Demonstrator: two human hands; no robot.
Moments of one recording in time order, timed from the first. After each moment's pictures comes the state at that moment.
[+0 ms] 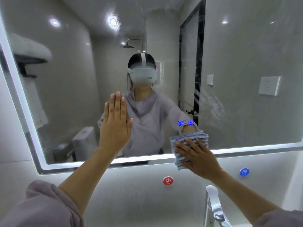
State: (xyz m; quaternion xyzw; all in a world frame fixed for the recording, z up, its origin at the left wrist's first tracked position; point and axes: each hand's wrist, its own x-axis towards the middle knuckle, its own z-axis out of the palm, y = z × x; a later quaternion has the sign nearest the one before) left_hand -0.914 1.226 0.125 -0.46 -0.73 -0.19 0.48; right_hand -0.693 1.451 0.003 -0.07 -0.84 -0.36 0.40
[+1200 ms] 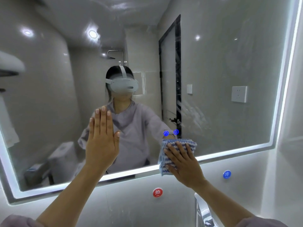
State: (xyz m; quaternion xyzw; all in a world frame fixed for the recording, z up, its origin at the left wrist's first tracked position) left_hand -0.909 1.226 0.126 -0.46 -0.73 -0.21 0.45; right_hand -0.697 1.431 0.005 -0.18 -0.87 -0.22 0.41
